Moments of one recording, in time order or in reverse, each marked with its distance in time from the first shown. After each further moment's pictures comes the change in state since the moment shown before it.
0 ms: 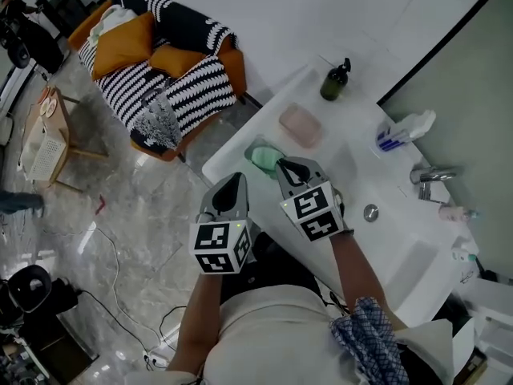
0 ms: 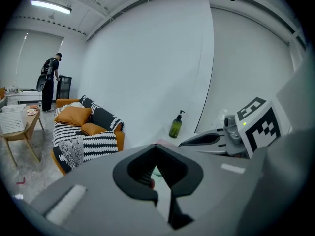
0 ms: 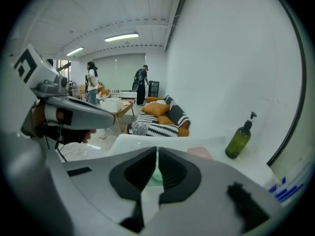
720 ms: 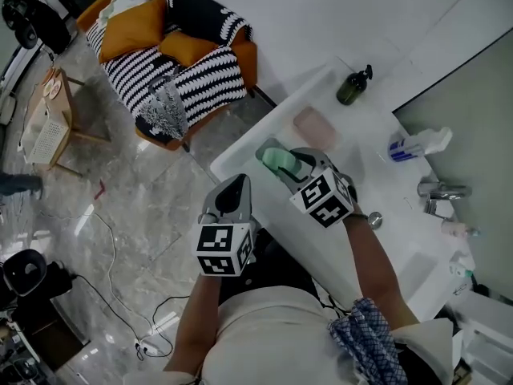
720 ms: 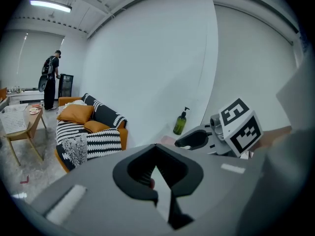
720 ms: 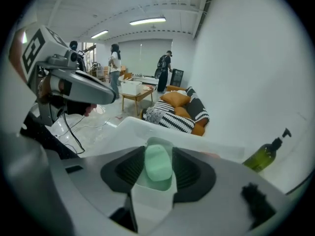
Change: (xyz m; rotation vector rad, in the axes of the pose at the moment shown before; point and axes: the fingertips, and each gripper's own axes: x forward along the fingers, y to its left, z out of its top) left arm 0.004 0.020 -0.010 -0.012 0.040 0.022; right arm 0.042 0.003 -0.019 -0.274 0.151 0.211
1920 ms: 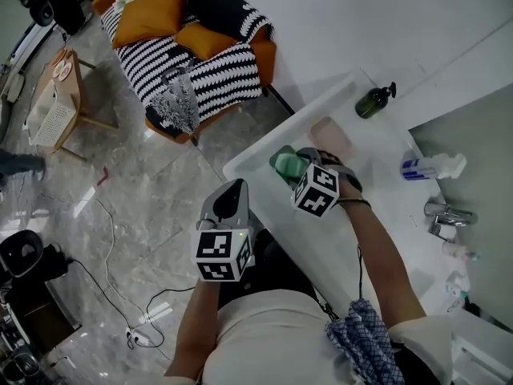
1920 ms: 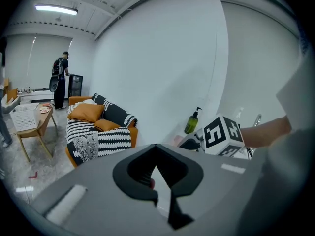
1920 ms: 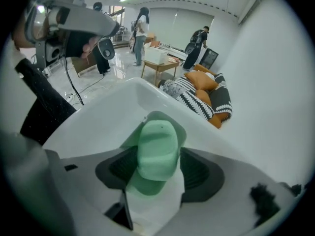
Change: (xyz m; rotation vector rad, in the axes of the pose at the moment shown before) left arm -0.009 0.039 -0.002 -0.032 0.004 0.100; right arm 0.070 0.004 -0.043 -0.335 0.308 0.150
